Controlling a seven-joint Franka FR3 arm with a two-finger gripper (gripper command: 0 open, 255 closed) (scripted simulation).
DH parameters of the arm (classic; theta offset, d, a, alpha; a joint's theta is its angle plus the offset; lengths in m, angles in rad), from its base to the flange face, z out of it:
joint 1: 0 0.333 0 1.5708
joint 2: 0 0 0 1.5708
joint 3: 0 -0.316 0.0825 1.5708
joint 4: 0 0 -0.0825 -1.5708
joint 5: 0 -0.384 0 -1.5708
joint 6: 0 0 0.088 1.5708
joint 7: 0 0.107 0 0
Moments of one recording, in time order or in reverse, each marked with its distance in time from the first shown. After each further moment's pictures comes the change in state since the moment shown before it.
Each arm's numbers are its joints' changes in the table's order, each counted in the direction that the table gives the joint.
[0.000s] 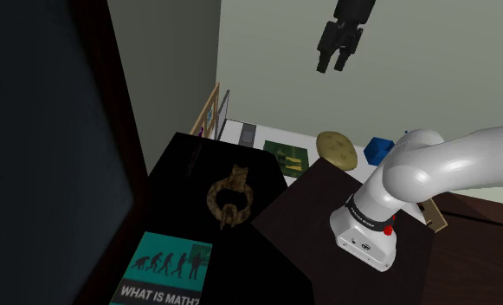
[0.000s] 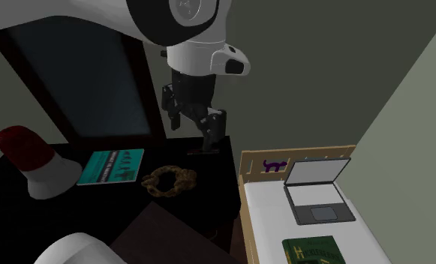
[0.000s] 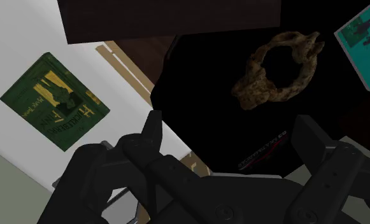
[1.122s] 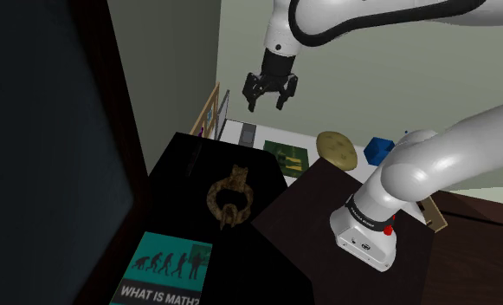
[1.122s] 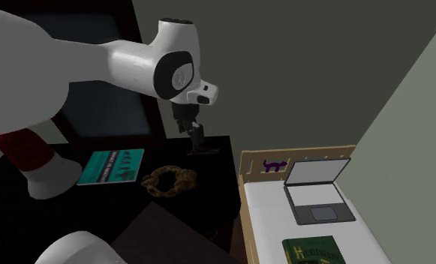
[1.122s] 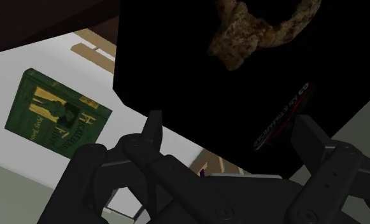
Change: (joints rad) arm -0.041 -0.268 -0.304 0.161 -0.087 0.525 0.461
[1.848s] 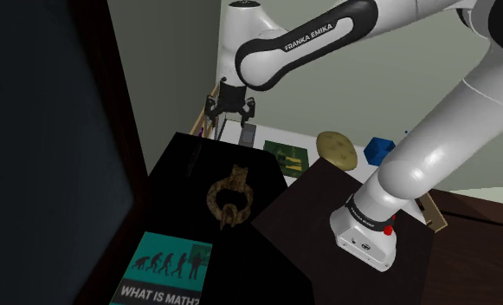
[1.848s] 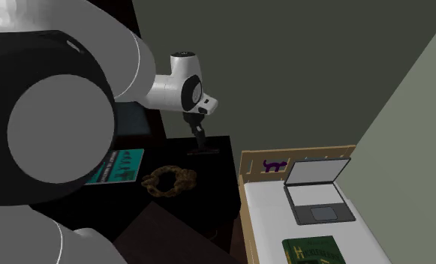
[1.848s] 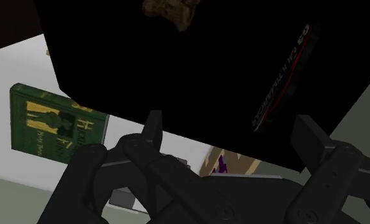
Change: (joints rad) arm -0.080 -0.431 -0.174 -0.133 0.201 0.318 0.440
